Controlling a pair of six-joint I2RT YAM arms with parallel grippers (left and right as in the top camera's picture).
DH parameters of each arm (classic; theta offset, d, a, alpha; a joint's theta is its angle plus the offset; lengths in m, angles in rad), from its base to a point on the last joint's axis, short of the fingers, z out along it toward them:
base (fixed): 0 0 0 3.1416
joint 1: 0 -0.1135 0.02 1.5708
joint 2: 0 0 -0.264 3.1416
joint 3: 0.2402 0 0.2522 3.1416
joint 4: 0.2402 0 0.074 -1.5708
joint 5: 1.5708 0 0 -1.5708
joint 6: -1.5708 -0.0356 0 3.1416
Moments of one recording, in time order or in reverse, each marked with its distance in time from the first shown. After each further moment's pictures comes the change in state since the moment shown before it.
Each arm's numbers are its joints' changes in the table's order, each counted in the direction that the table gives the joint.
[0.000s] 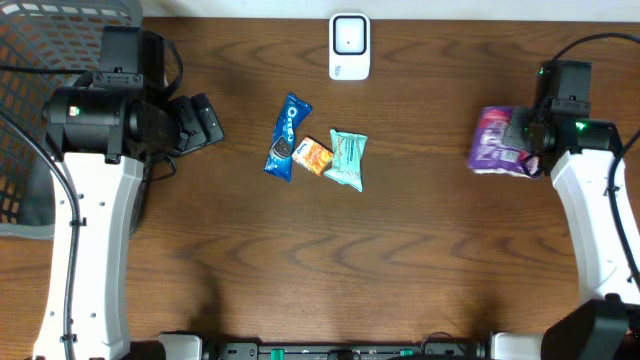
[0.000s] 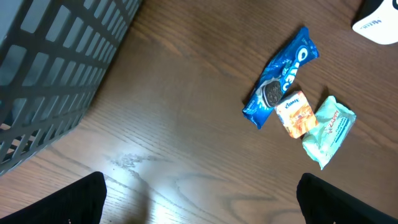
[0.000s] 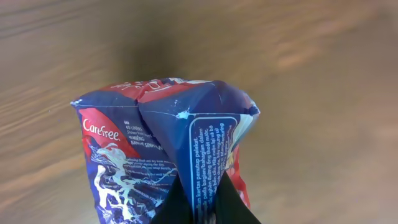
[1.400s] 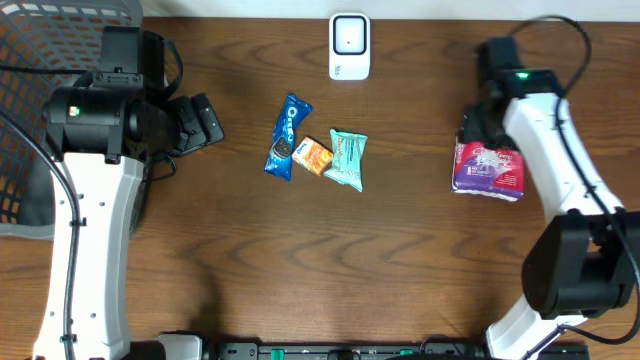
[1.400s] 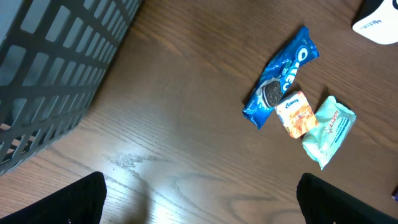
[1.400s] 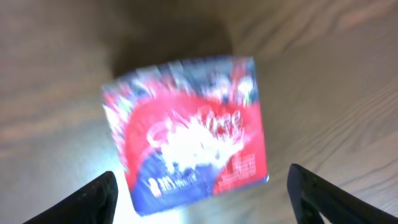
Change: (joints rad) left arm 0.000 0.000 0.000 0.000 0.000 0.000; right arm -0.127 0.319 0.259 0.312 -0.066 -0.057
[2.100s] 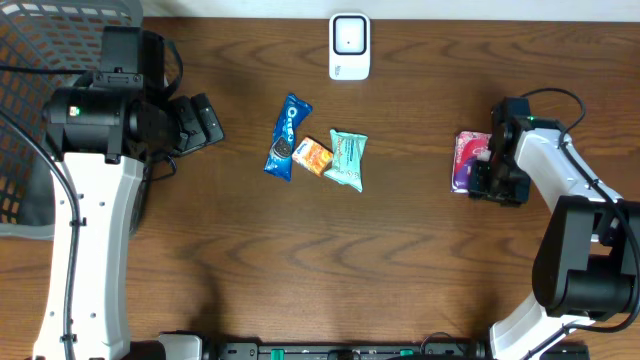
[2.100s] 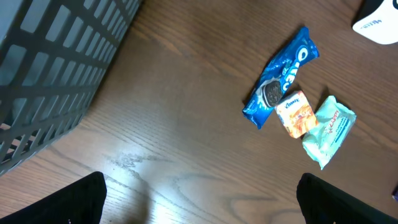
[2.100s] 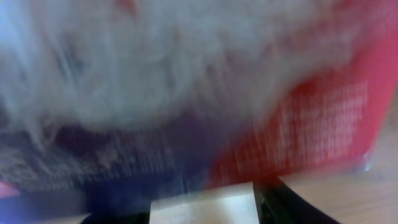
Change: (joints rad) left arm 0.000 0.000 0.000 0.000 0.000 0.000; right arm 0.118 0.000 -0.359 -0.155 -0.185 0.079
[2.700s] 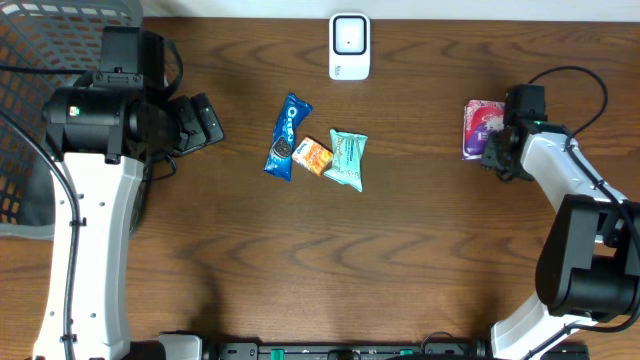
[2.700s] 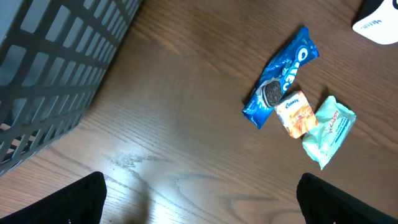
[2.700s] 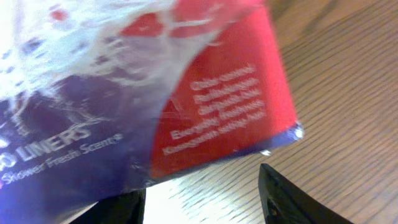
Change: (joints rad) left arm 0.000 0.000 0.000 0.000 0.000 0.000; right arm 0.046 0.000 -0.021 -0.366 0.143 -0.035
